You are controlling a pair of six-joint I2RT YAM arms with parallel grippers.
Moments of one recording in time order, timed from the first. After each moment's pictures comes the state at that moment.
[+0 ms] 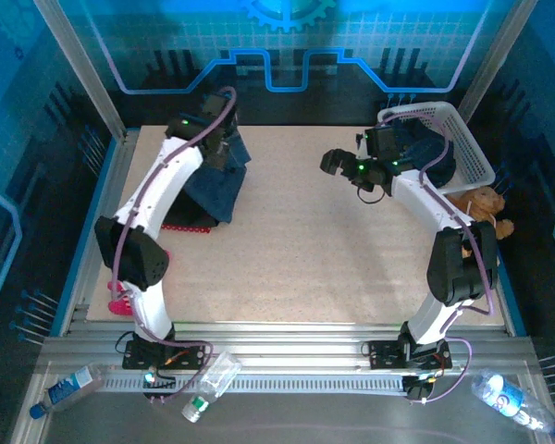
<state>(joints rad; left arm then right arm) -0.31 1.86 2.02 -1.22 -0.45 -0.04 0.21 1.70 1.37 -0.46 -0.29 0.57</state>
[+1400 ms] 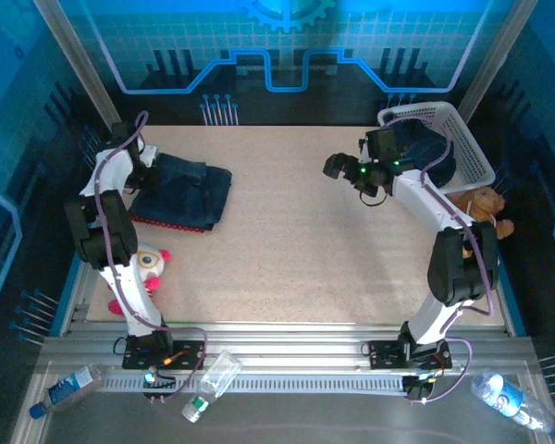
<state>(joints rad) 0.29 2.04 1.68 -0.83 0.00 0.26 0.21 1.69 1.36 -0.54 -0.26 0.58</state>
